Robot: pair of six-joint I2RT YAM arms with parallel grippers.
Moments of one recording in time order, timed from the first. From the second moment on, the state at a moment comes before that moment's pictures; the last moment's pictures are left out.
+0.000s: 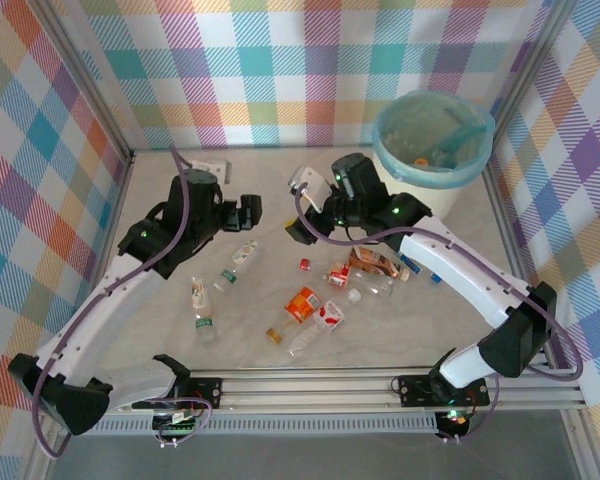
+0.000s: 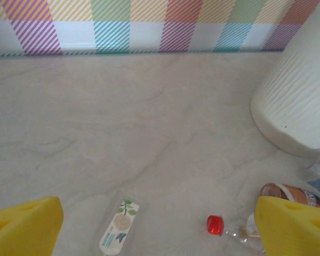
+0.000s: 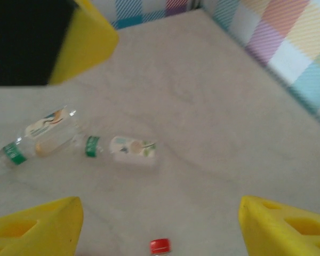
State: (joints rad) left arm -0.52 1.14 1.29 -0.72 -0.20 -0.31; right arm 0.74 1.48 1.46 -0.58 -0.27 -0.26
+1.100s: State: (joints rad) left arm -0.76 1.00 0.85 -0.74 0.40 0.68; right arm 0.74 1.57 1.23 -0.84 -0.21 -0.32
